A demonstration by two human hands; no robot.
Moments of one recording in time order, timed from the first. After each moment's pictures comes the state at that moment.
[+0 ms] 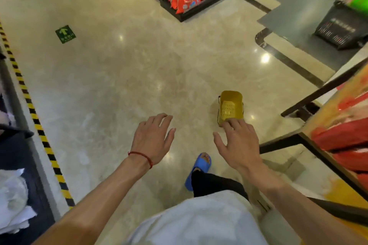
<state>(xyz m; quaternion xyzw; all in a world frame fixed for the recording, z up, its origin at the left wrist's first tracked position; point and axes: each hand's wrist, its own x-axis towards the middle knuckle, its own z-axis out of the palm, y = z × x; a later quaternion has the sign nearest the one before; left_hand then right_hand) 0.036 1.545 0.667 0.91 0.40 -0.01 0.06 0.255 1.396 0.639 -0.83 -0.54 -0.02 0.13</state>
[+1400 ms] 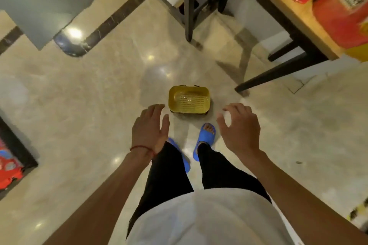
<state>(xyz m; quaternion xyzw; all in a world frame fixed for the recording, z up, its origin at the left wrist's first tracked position) 0.592 1.903 0.546 0.94 -0.26 -0.17 0.12 0.452 1.688 0.541 -0.92 0.33 0.01 0.21</state>
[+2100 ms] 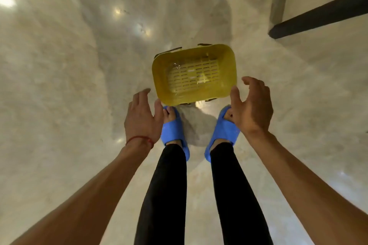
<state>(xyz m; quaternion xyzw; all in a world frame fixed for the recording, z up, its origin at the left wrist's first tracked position) 0.686 1.908 0.107 0.93 -0.18 -0.29 0.15 0.518 1.713 0.108 -0.78 0.56 0.05 0.26</state>
